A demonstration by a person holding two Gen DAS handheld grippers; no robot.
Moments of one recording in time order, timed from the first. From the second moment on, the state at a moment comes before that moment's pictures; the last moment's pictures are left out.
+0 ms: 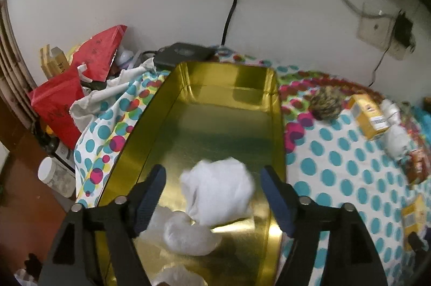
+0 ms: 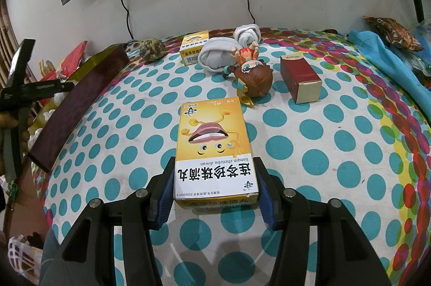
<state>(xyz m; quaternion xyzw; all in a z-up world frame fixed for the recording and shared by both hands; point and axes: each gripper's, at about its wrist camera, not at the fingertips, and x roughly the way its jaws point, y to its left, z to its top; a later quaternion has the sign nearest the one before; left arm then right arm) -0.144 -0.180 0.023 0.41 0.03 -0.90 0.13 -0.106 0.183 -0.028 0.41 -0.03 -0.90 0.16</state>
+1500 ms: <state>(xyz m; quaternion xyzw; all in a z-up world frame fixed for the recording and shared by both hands) 0.066 -0.172 -0.019 0.36 0.03 -0.93 0.11 -0.185 -0.170 0.026 0.42 0.09 -0.85 0.30</state>
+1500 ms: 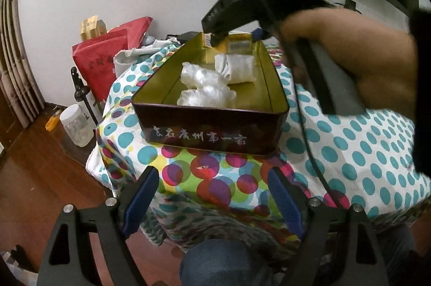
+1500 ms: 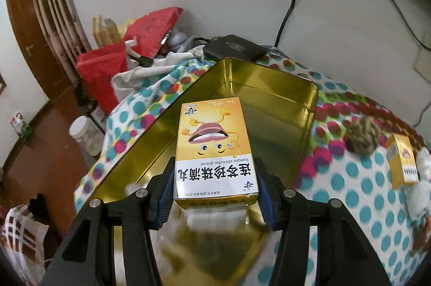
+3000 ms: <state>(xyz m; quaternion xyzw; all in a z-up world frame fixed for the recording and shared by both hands) -0.124 0.065 0.014 0.36 -0.06 -0.93 -0.04 -0.134 0.245 -0.017 0.39 -0.08 -0.91 0.09</state>
